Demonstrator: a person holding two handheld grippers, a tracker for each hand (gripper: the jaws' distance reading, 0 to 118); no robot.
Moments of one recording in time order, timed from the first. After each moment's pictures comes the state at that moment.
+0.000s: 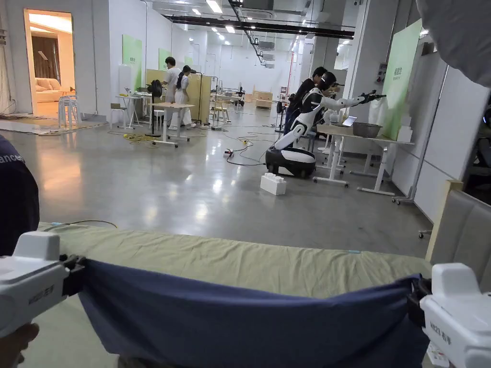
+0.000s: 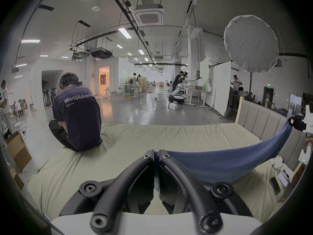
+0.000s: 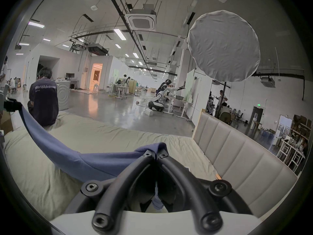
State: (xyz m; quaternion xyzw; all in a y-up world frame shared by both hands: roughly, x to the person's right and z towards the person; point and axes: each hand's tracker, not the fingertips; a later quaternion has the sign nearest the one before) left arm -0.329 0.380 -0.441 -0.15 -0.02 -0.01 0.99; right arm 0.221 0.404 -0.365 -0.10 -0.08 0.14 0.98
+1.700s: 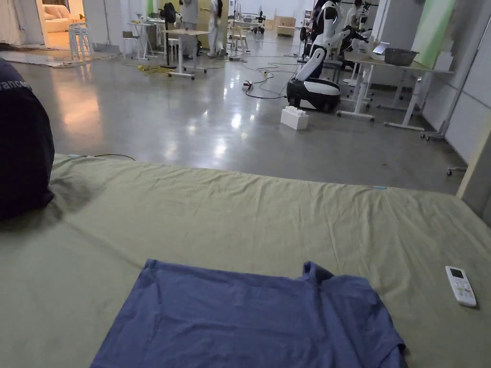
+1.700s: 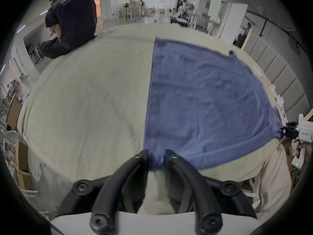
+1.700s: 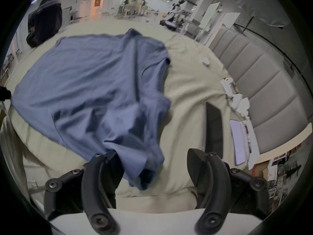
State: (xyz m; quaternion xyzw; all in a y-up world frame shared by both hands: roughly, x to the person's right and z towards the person) left arm -0.363 0.157 -0.340 -0.46 -0.05 0.01 0.89; right arm 0.211 0.175 -0.257 -0.45 -0.10 0.13 0.88
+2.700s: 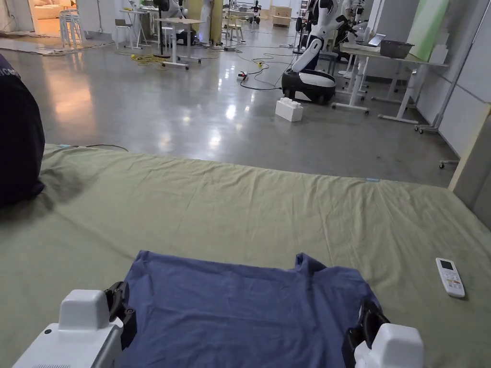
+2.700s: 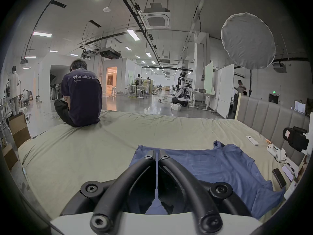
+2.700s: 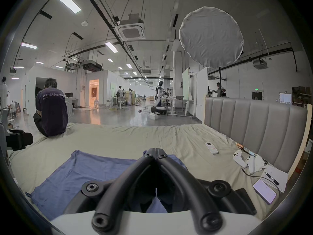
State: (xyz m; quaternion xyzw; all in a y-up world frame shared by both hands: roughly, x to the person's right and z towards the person) left arm -0.237 0.235 -0.372 -0.12 0.01 0.02 0.99; right arm 0.110 0.250 -0.323 -0.04 -0.09 0.04 0.99
